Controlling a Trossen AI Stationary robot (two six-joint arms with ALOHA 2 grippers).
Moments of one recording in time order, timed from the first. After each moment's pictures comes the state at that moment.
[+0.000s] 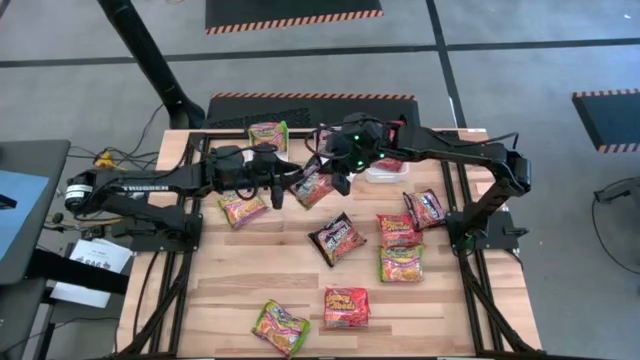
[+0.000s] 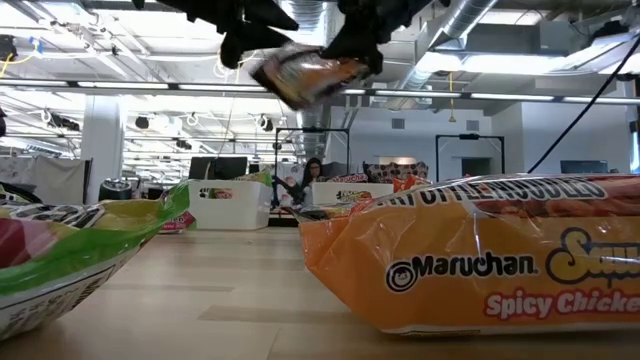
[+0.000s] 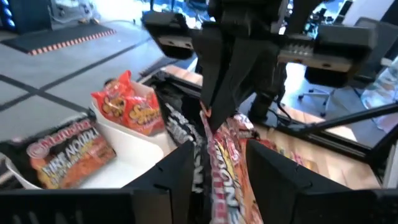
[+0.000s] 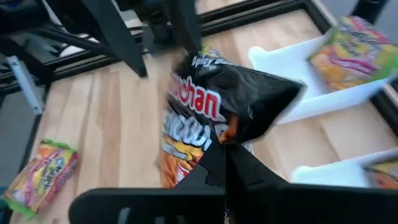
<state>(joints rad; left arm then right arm) 0.17 1.13 0.85 0.16 -0.13 -0.24 -0.28 1.62 1.52 -0.52 -0.23 0.11</state>
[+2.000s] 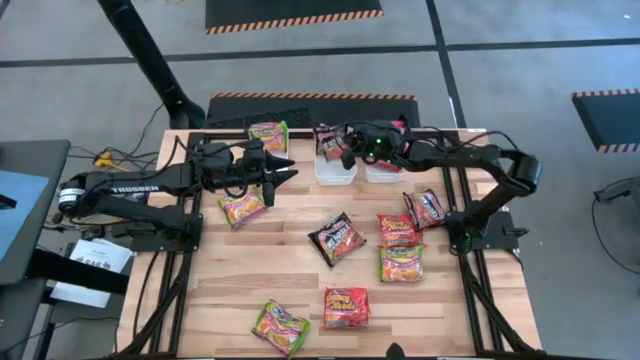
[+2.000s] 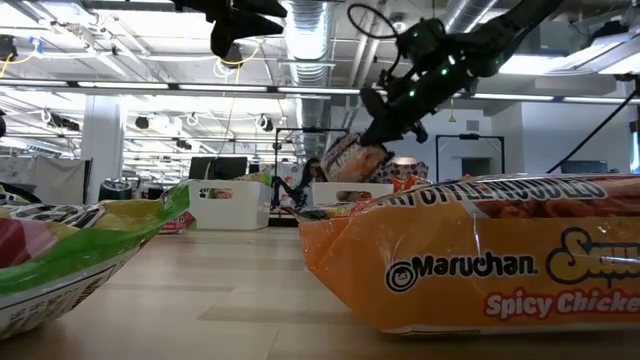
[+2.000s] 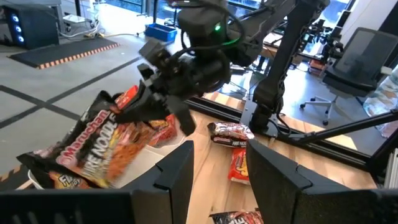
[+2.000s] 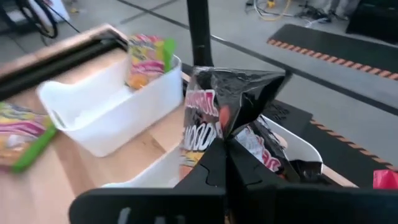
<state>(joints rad) 0.19 1.05 0.84 0.12 -0.14 -0.22 -0.49 1.56 0.92 0.23 0.17 0.20</state>
